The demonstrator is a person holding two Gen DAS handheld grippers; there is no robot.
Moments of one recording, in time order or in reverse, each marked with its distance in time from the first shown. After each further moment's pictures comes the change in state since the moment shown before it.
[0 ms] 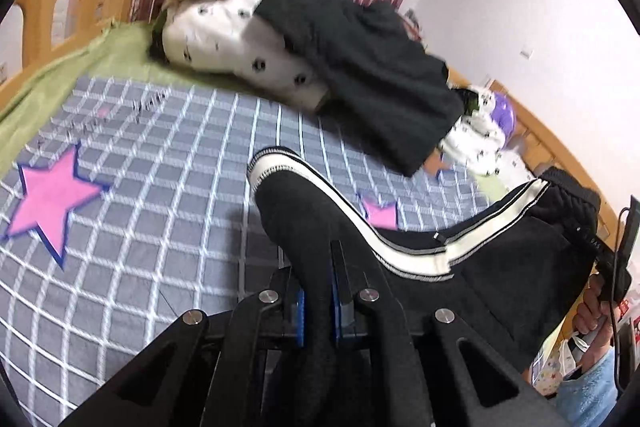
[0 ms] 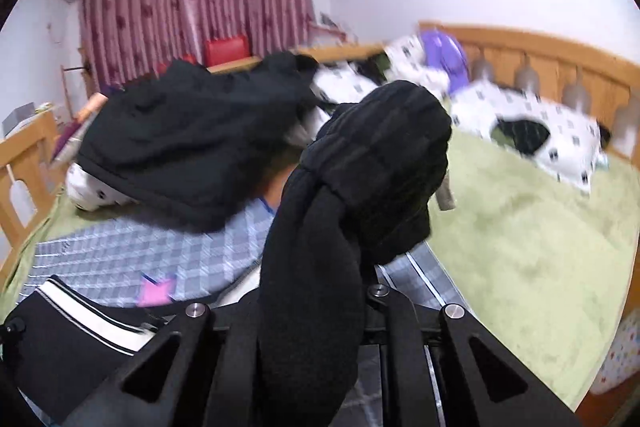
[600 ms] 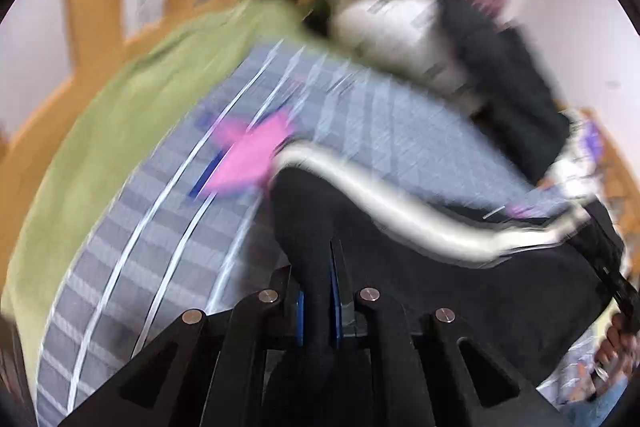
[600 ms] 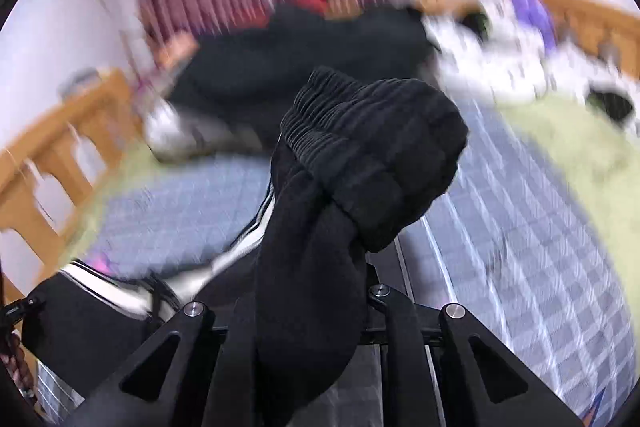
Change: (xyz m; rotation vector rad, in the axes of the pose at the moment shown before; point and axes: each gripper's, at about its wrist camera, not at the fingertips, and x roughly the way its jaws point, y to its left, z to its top) left arm -0.064 0.189 -0.033 -0.183 0.114 0.355; right arm 0.027 0.129 -0.078 -0.015 0.253 0.212
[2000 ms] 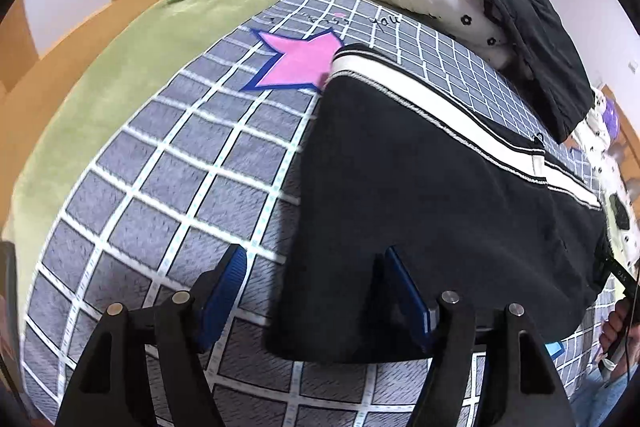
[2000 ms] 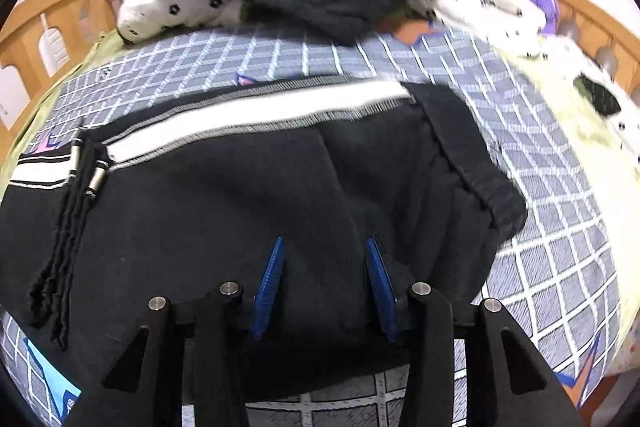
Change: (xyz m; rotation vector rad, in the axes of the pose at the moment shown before) left arm -0.005 0.041 -0.059 -0.005 0.085 0.009; right arm 0.018 0.021 -0.070 -0.188 0.174 -0.143
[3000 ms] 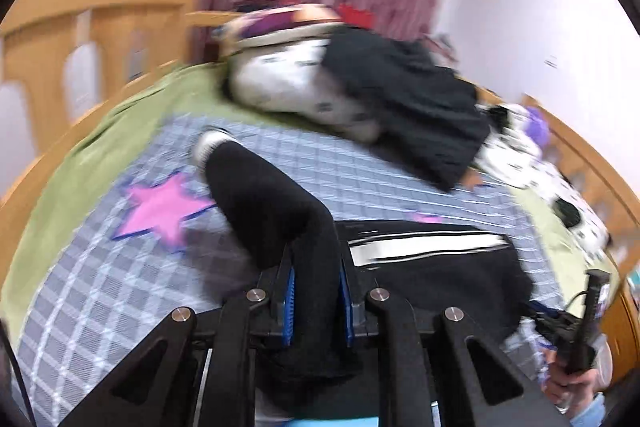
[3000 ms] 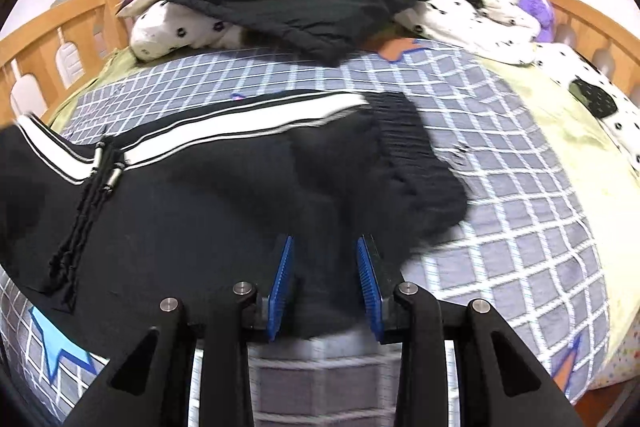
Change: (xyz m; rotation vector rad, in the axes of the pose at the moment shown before) left arm -0.102 -0.203 0.021 0.230 -0.311 -0.188; right arm -0.038 -0.050 -0.024 0.027 -0.064 0.036
